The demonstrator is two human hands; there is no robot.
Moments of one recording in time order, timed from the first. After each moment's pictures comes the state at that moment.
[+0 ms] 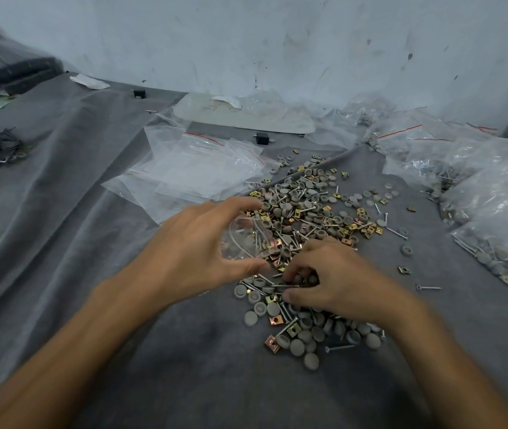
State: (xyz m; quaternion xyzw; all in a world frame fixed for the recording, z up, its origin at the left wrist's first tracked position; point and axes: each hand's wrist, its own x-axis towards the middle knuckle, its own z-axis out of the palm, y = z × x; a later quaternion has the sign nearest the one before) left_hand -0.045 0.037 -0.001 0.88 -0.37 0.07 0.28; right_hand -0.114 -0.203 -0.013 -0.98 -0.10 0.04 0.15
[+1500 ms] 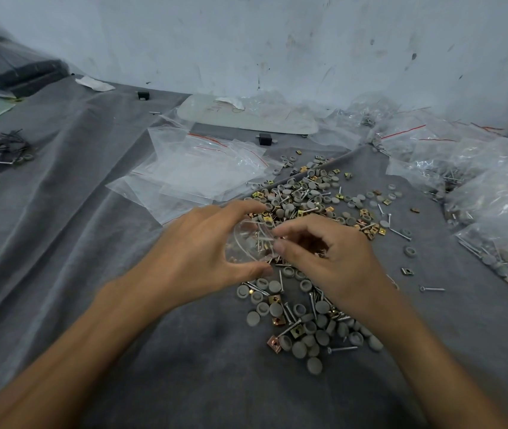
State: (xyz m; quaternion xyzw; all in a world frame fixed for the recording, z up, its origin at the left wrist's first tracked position) left_hand -0.049 0.036 0.000 0.89 -0.37 0.07 0.26; right_hand -0.121 -0.175 -0.004 -0.86 -0.12 -0.18 0.45
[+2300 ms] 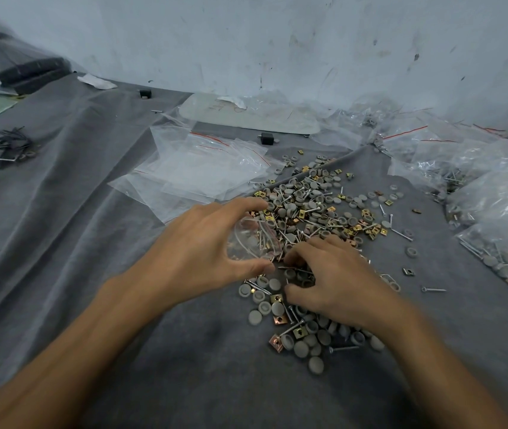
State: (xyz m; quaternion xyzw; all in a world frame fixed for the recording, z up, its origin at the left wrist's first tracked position) left_hand -0.050 0.037 0.004 0.89 -0.37 0.08 0.27; right_hand -0.115 -0.190 -0.022 -0.99 -0.05 0.00 0.11
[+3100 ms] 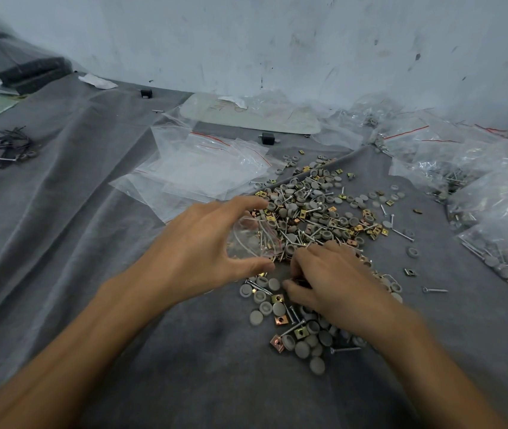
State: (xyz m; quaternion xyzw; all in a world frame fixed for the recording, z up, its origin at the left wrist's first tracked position) left_hand -0.046 0.038 0.003 0.88 -0.37 0.08 0.28; right_hand -0.118 -0.176 -0.016 -1.00 -0.07 0.00 0.04
